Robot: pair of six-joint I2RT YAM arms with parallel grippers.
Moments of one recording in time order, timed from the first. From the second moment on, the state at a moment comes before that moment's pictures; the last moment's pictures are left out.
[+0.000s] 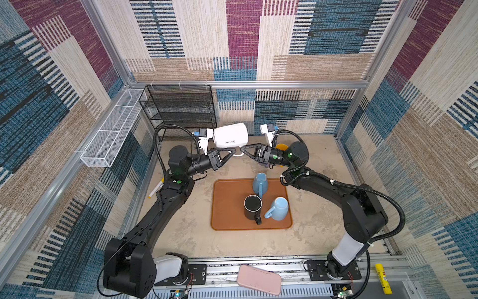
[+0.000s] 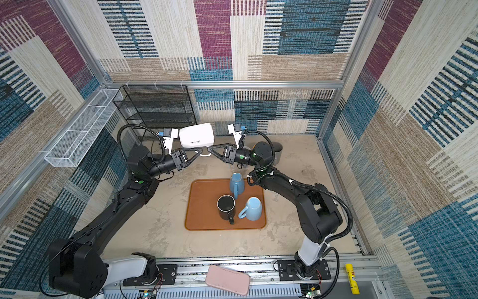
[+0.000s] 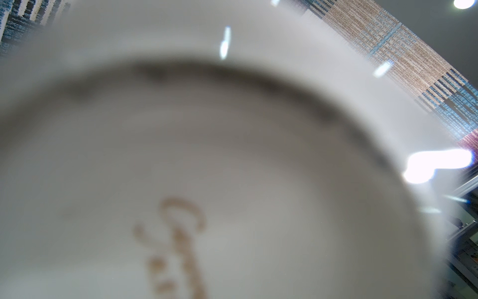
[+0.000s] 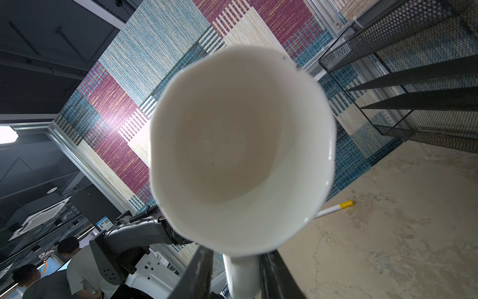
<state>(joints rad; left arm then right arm) -0.24 1.27 0.97 0.45 0.92 -0.79 0.54 1.72 1.18 0.95 -0.88 1.07</state>
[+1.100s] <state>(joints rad) -0.27 1.30 1.00 0.44 0.95 -0.79 0.54 1.73 1.19 0.96 -0.91 1.07</state>
